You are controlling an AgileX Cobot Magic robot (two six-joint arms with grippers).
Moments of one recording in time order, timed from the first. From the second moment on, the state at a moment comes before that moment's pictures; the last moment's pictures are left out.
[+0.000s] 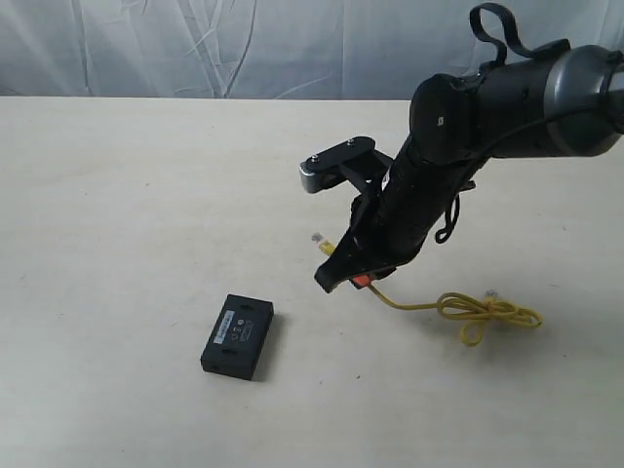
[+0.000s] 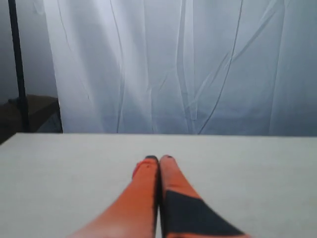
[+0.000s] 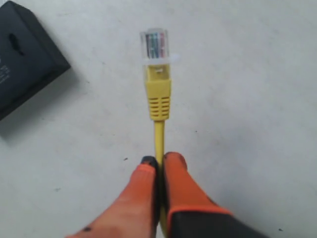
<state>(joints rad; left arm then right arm) -0.03 0.01 0.00 -0.09 0.05 0.07 0.59 1.84 -1.13 0.28 0.71 -0.39</state>
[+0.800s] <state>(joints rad) -0.05 1.45 -0.74 -0.69 0.65 0.94 0.74 1.84 -1.13 0.18 0.73 -0.41</state>
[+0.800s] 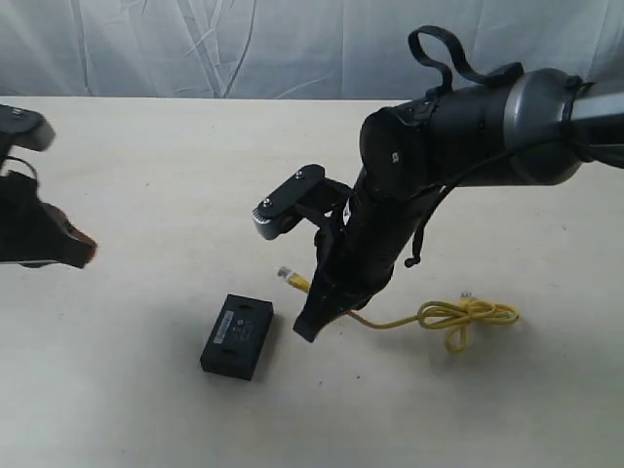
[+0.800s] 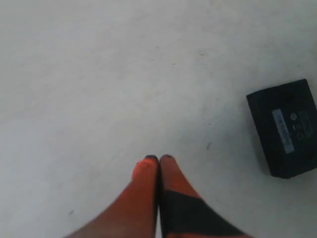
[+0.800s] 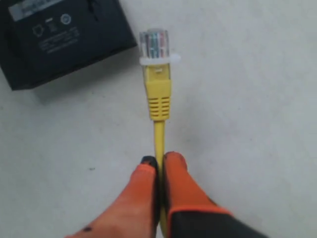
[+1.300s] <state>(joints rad) -0.22 1.83 -0.88 -0.81 0.68 1.23 0.91 1.94 -1.12 0.16 0.78 -0.44</state>
